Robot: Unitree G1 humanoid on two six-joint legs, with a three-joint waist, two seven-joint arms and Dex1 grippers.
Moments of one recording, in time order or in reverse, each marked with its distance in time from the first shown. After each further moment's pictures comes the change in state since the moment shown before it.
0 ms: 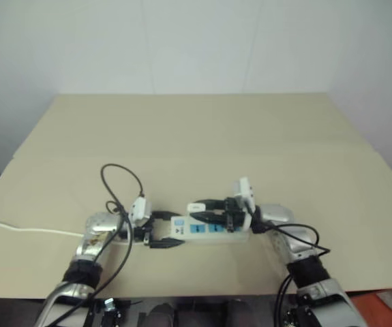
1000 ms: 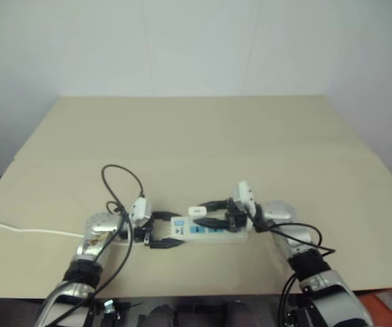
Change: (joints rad) left arm -0.005 0.002 -0.007 0.019 0.001 -0.002 0.005; right arm -0.046 -0.050 0.031 0.125 -0.058 -0.138 0.063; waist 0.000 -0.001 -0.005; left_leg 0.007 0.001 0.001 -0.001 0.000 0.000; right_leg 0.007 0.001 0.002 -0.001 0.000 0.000
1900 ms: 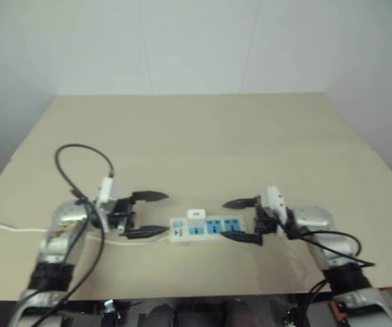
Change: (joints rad) left arm 0.122 0.246 0.180 -0.414 -0.279 0.305 -0.020; right arm 0.193 -0.283 -0.157 -0.312 0.047 0.127 0.017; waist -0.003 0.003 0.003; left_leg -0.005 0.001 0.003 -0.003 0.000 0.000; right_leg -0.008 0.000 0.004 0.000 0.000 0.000
